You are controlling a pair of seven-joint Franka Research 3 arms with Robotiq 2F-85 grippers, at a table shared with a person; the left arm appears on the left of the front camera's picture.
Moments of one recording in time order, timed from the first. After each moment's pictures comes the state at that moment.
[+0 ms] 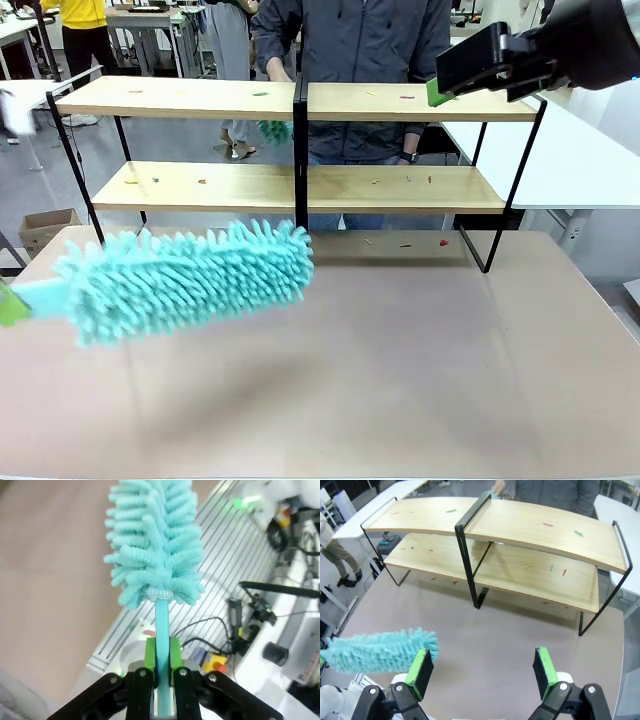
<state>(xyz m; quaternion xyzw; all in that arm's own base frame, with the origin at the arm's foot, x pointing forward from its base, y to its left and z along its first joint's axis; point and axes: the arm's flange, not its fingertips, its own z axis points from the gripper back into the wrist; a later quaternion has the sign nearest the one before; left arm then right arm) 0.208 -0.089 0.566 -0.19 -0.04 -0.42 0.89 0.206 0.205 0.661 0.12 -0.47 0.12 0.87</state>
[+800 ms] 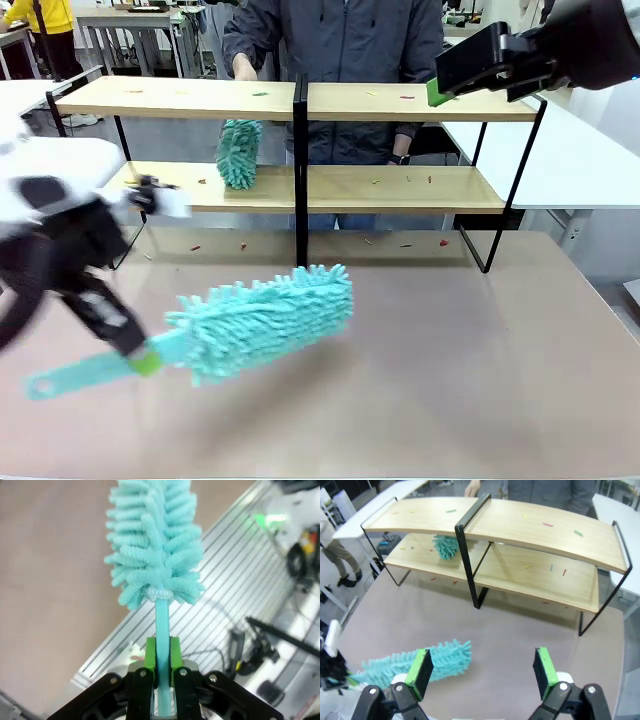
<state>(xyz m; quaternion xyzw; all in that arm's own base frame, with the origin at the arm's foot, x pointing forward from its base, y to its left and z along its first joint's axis) 0.196 -0.197 0.513 -0.15 -0.05 -0.37 0.91 0.206 0.205 0.661 0.12 -0.47 0.12 0.87</state>
